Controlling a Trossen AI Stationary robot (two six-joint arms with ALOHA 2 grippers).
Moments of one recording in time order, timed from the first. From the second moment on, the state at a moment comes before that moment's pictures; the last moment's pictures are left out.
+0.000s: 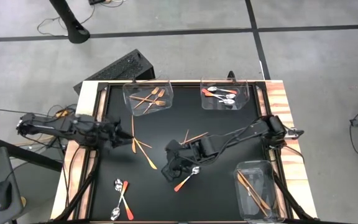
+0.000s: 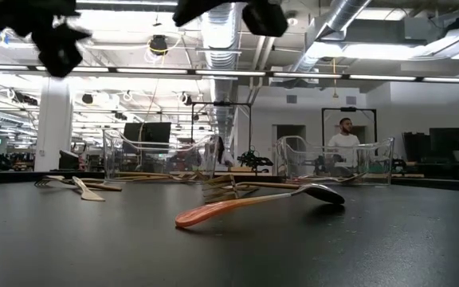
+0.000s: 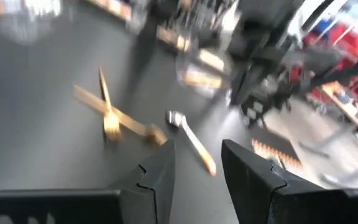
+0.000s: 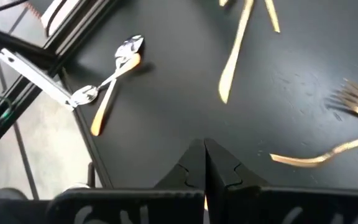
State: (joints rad) left arm -0.14 0.36 0.41 -0.33 0.02 -0.55; right arm 0.30 2.02 1.86 -0.71 0.13 0.97
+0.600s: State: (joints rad) left arm -0.42 0.45 0.26 -0.34 -0.17 -0.81; right arm 0.28 2.01 1.87 -0.74 0.10 0.87
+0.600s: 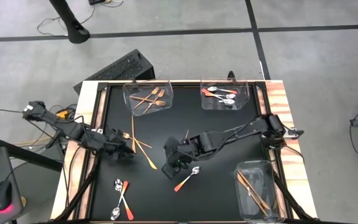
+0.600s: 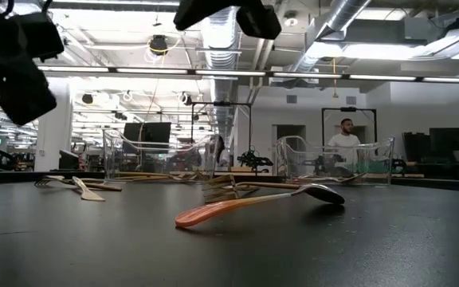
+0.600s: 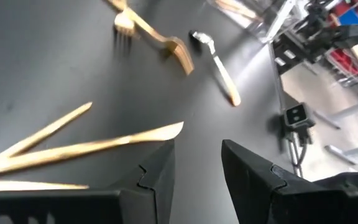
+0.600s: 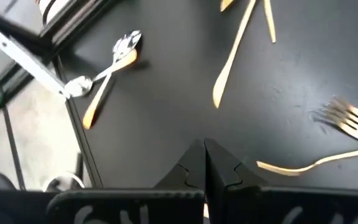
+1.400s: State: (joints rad) left arm -0.49 0.50 0.29 0.06 -0.36 -0.91; right arm 0.33 2.02 1.87 -0.97 0.14 0.94
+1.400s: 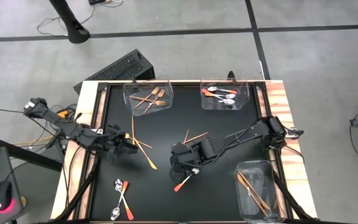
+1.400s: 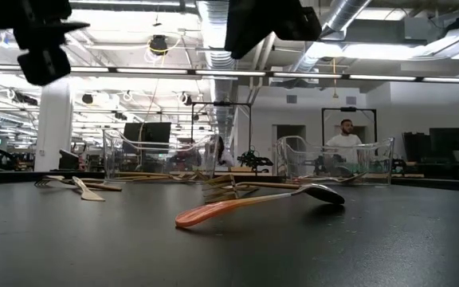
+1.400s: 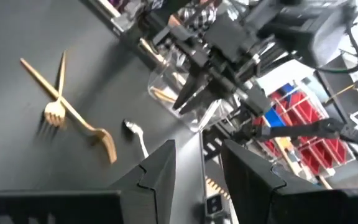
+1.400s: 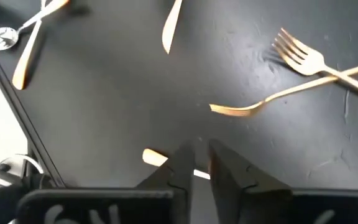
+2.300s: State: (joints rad) left arm -0.84 1.08 0.42 0.10 -0.70 -1.46; right arm 0.40 2.02 1.78 -0.90 0.19 0.97
